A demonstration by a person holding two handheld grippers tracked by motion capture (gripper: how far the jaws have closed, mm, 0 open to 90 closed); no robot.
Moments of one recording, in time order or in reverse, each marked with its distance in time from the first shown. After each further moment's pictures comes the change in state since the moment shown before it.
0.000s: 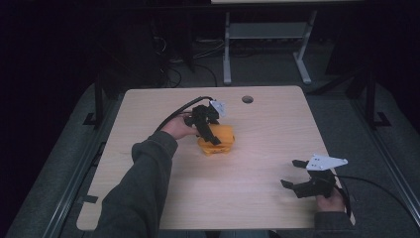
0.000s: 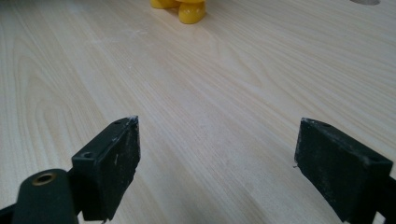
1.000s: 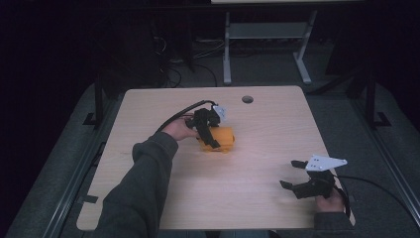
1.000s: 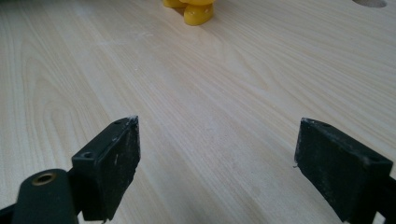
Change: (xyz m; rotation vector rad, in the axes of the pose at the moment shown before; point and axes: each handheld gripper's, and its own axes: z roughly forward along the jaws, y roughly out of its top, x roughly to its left) left arm -0.003 -0.001 0.012 0.066 0.002 0.044; right arm 0.002 0.001 0.001 -0.006 0.012 -0.008
